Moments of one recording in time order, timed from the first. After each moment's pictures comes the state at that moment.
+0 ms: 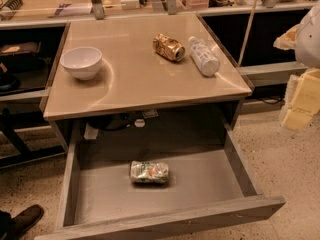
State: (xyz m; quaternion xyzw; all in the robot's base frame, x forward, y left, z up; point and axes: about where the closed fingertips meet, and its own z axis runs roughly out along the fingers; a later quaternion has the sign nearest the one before) arm 0.438 -0.217 0.976 -0.60 0.78 -0.03 0.16
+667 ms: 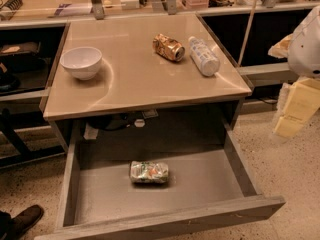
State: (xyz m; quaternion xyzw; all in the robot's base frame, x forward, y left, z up) arm 0.436 -0.206 0.963 -0.60 0.78 -0.02 0.16
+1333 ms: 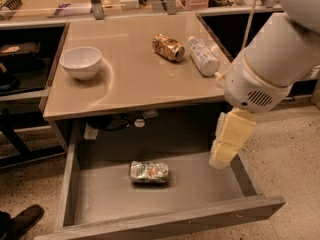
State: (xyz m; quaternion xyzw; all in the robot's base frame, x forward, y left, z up) arm 0.422 -0.117 0.905 -0.62 0.77 0.07 0.15
